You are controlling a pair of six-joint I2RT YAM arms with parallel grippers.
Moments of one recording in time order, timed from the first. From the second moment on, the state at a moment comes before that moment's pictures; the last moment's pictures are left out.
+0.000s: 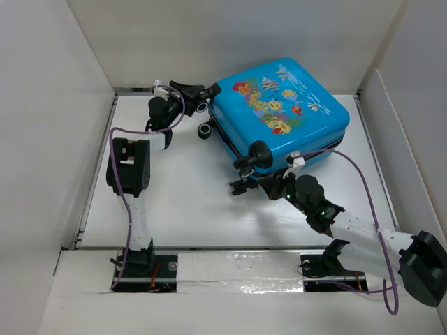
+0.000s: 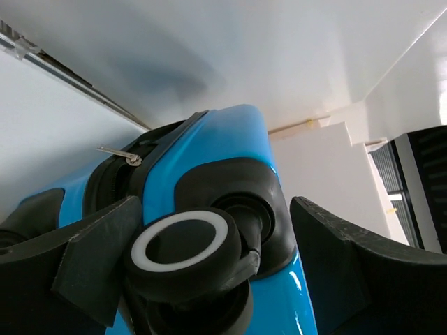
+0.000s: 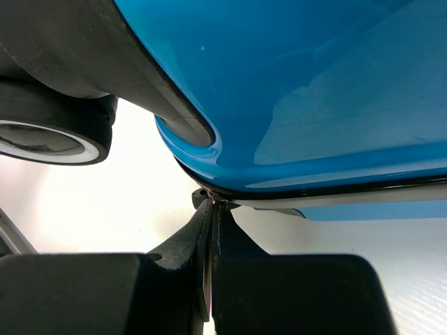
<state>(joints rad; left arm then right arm) -0.11 2.10 1.33 0.85 0.44 -1.35 0.73 0.98 0.36 0.41 0.05 0.50</state>
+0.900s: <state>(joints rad) -0.15 1.68 0.60 1.12 0.05 -1.43 0.47 0.89 0.42 0.07 -0.17 0.47</state>
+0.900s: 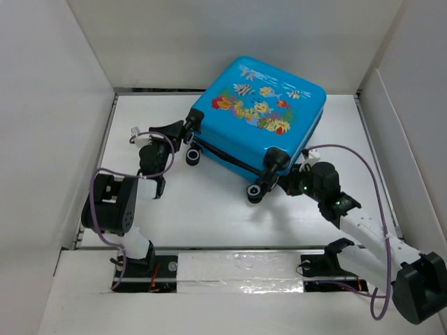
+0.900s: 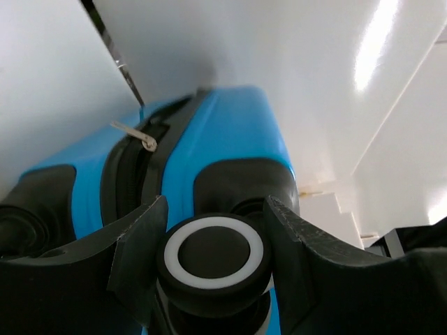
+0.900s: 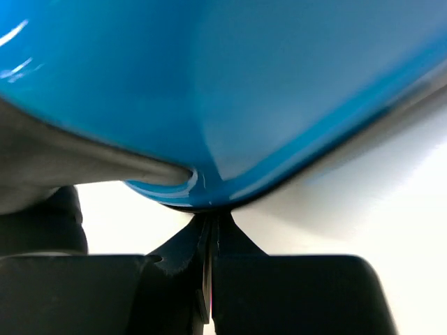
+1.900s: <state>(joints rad) -0.65 1.25 0.36 1.00 -0.30 -1.17 0.92 1.25 0.43 0.65 0.77 0.28</state>
